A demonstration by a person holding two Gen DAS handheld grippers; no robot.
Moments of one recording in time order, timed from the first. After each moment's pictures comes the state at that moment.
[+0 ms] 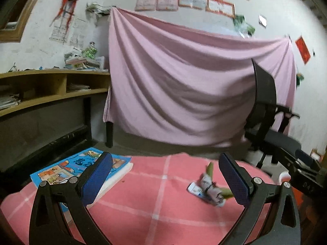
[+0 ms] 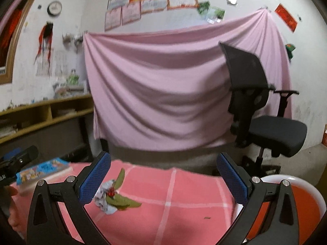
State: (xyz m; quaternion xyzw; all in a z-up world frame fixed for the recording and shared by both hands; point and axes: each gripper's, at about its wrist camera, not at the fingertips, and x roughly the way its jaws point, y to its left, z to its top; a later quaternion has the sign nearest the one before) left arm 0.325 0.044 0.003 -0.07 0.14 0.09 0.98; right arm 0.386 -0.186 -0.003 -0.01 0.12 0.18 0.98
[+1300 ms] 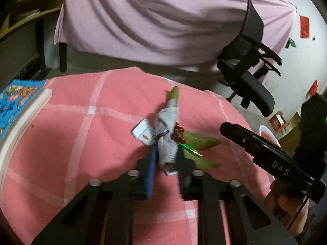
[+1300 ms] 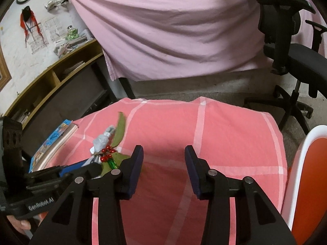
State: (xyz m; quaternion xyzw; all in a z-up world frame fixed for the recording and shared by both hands) left arm 0.434 0.025 -0.058 -0.16 0.42 -0.07 0.89; right arm 0.465 -0.174 -0.053 0.03 0.38 0.27 0.89
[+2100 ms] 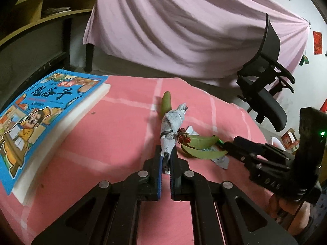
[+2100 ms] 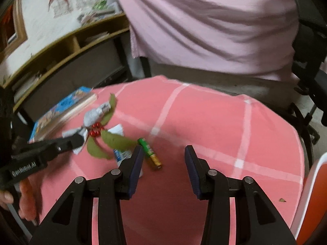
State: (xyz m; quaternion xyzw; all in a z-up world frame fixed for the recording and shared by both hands) left arm 0.382 0.074 -0.046 -0.18 0.39 0.00 0.90; right arm 0.445 -0.118 -0.063 -0.09 0.39 0.33 0.85
